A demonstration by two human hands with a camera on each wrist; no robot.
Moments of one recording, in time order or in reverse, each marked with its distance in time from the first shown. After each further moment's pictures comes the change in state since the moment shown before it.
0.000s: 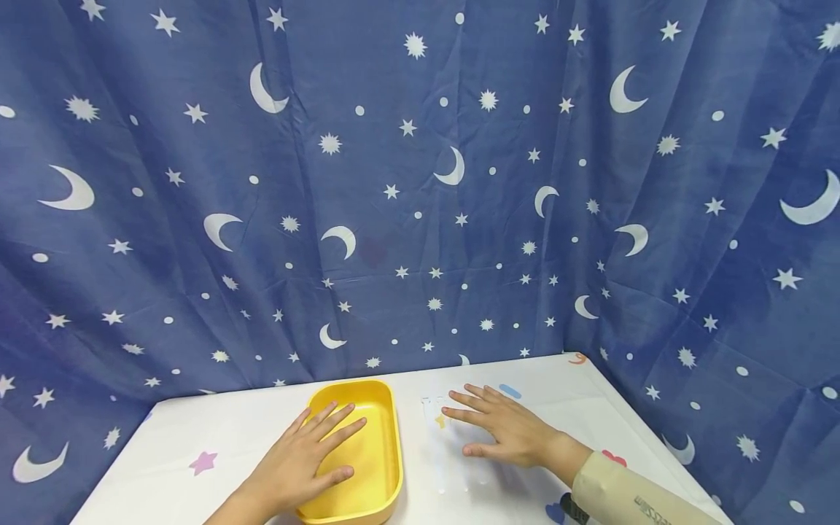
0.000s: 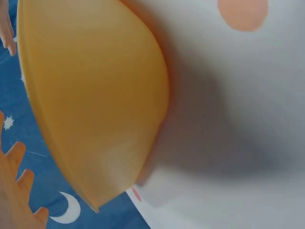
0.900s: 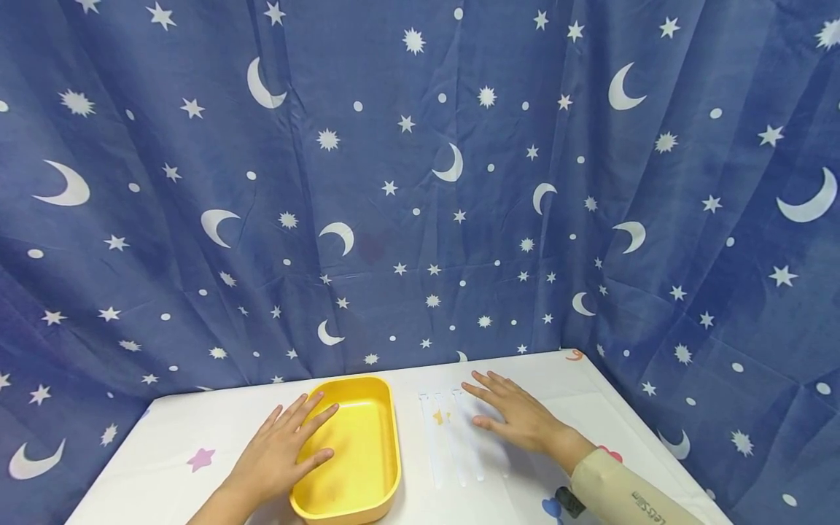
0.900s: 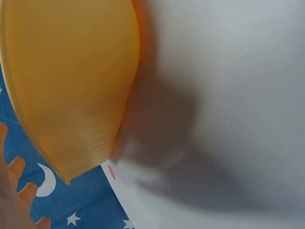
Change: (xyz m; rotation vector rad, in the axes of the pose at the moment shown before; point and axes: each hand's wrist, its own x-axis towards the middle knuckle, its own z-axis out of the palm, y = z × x) left_hand -0.015 -0.023 0.003 -0.002 -0.057 -0.231; right_hand -0.010 0.025 0.009 0.099 0.065 0.238
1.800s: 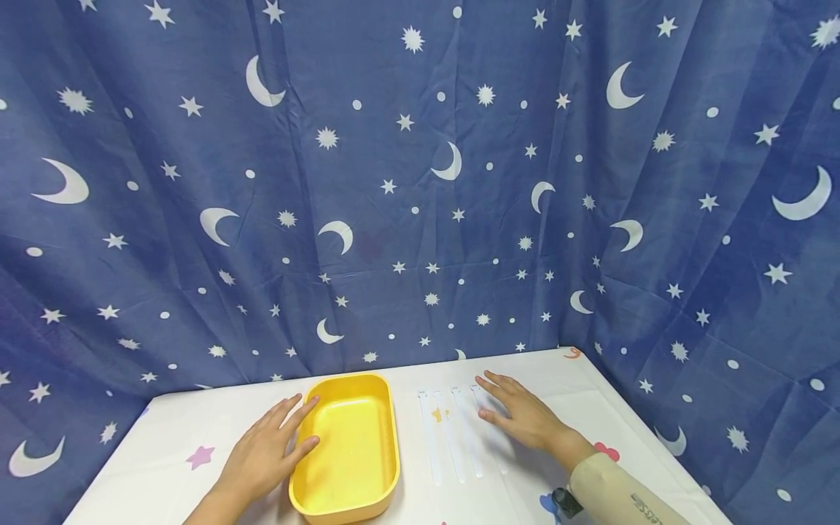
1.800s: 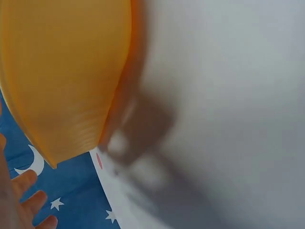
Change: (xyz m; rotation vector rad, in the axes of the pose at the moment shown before) left_hand -0.009 -0.012 0.005 -0.027 -0.004 -0.165; right_hand -0.009 0.010 0.008 0.070 0.032 0.180
